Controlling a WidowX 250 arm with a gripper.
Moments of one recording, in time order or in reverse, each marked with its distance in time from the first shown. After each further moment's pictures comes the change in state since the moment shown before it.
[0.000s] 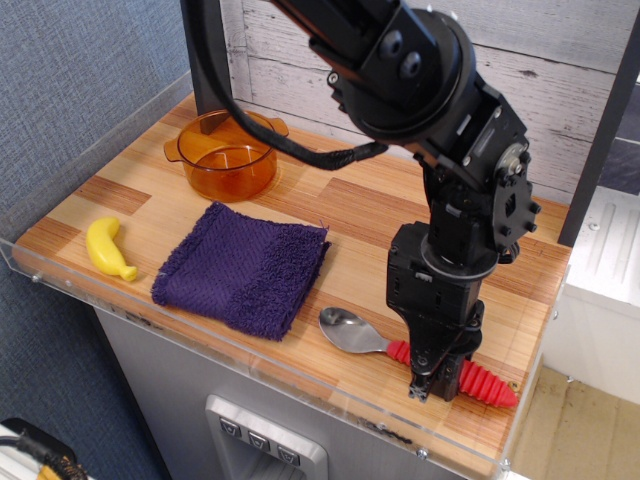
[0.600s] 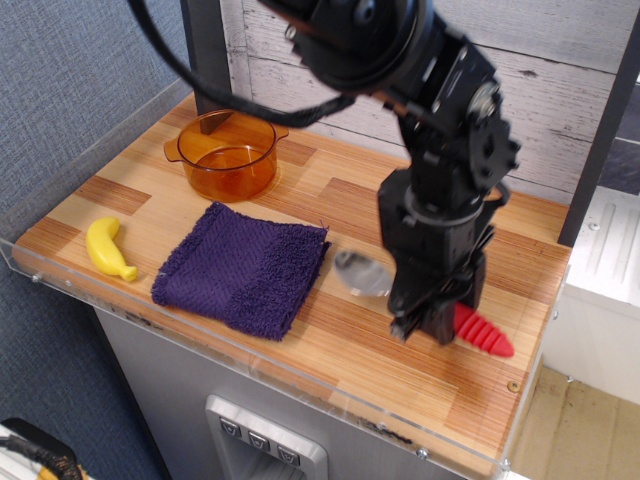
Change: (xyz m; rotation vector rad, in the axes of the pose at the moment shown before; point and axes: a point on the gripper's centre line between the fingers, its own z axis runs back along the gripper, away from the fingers) arm 0.012 -0.029 0.028 -0.140 0.012 -0.239
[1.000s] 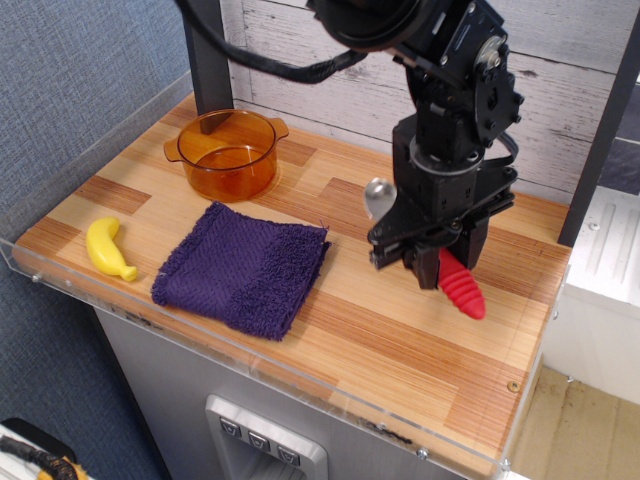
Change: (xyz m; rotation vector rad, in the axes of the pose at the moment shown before) arm 0.022 -0.026 0.003 -0.024 -0.076 -0.392
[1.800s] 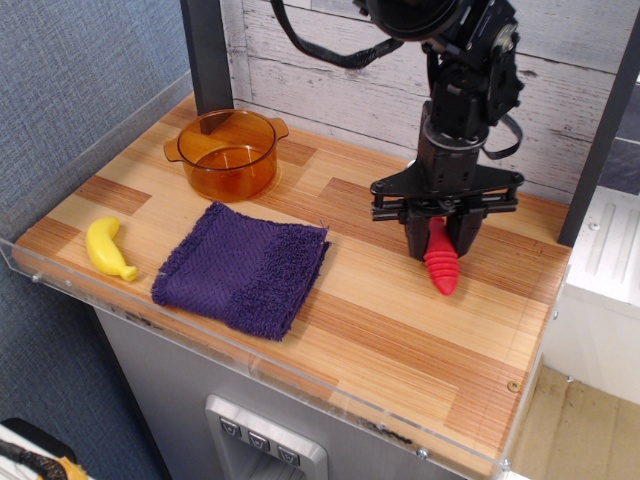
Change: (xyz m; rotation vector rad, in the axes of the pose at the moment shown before) arm 0.035 -0.016 -0.034 0.106 0.048 -0.388
